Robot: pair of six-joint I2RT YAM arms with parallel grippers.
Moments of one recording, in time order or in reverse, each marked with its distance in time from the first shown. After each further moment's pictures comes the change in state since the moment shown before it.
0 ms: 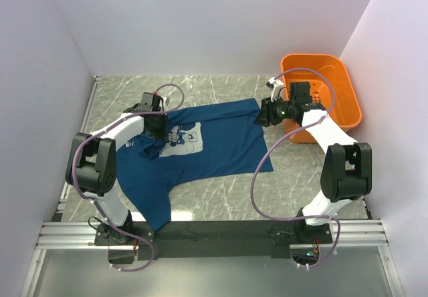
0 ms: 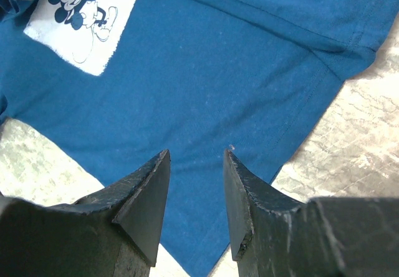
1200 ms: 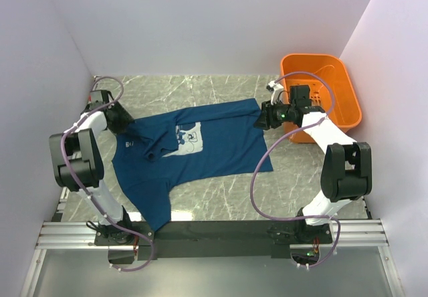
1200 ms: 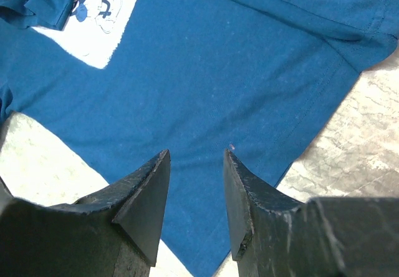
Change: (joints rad) left arm 0.446 0.034 0.013 0.131 0.063 -0.345; right arm -0.006 0.000 -0.047 0.029 -0.031 0.005
